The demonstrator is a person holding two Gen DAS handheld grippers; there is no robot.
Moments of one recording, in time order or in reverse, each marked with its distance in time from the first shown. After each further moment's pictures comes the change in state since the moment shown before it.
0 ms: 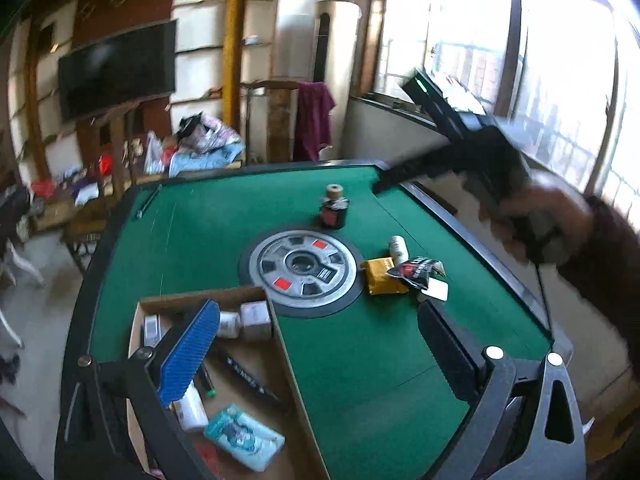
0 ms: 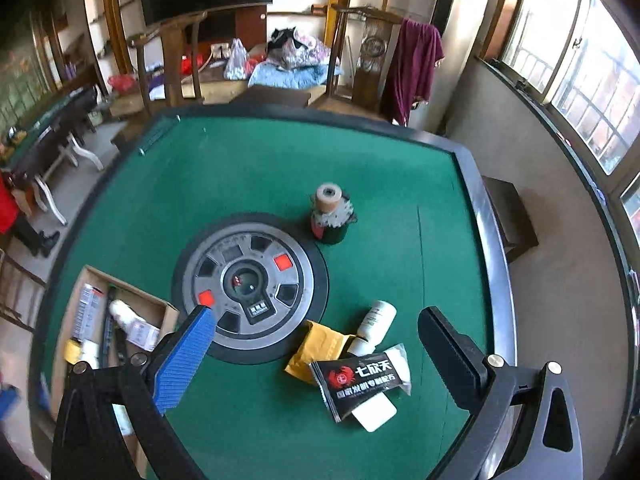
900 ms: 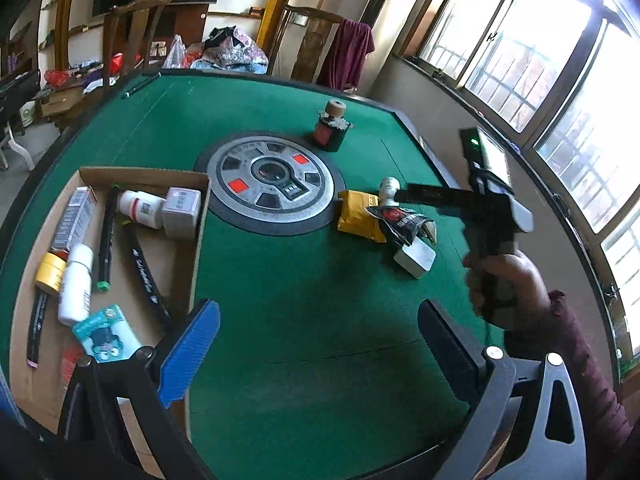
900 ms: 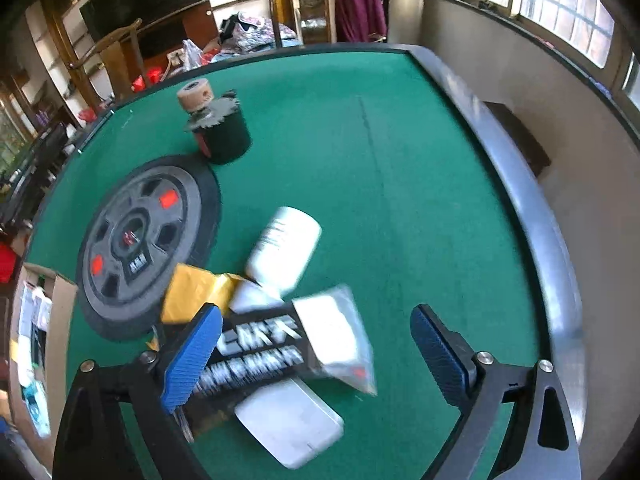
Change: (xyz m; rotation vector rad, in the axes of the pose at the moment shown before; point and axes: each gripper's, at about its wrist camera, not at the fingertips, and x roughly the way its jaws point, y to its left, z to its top) left arm 0.082 -0.056 -0.047 -0.271 0.206 -0.003; right arm 0.124 -0.109 -0.081 0.208 0.011 0.108
